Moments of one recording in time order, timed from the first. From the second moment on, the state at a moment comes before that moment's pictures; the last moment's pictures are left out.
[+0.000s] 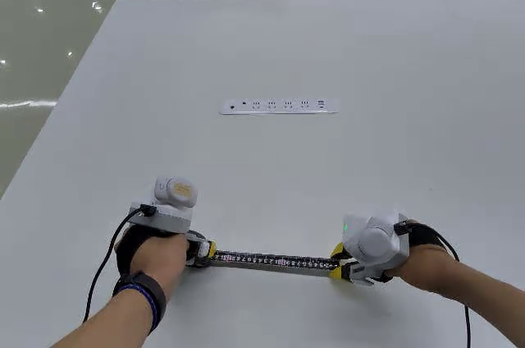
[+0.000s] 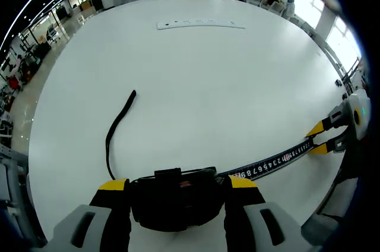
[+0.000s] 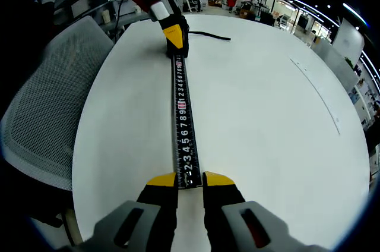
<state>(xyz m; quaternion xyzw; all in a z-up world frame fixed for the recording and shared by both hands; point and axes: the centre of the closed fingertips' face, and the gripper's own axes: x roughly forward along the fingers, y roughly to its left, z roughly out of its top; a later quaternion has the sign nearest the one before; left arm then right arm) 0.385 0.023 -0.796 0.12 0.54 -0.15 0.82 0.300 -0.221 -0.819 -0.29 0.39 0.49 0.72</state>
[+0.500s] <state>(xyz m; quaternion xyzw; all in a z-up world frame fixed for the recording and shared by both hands) 0.386 0.022 -0.796 0.11 0.54 -0.15 0.82 0.305 -0.206 -0.820 -0.29 0.38 0.50 0.73</state>
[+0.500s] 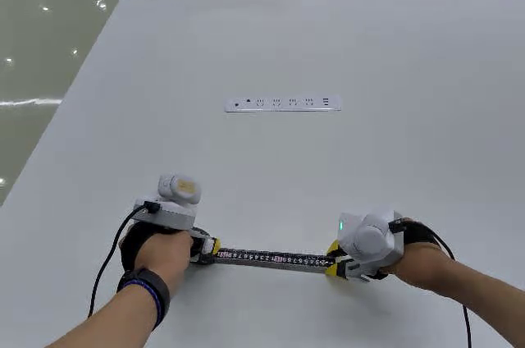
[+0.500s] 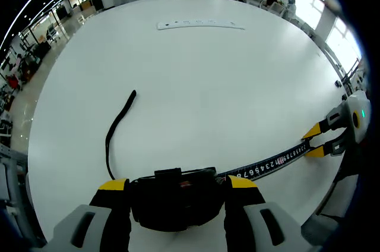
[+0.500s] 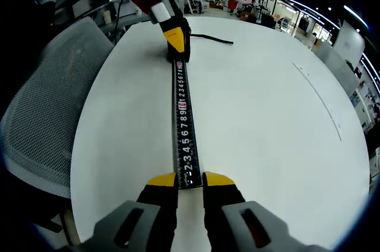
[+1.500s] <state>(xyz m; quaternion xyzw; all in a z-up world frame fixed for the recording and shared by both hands) 0.385 0.022 -0.796 0.11 0.54 -0.15 0.82 0.311 -0.179 -0.819 -0.28 0.37 0.51 0.73</state>
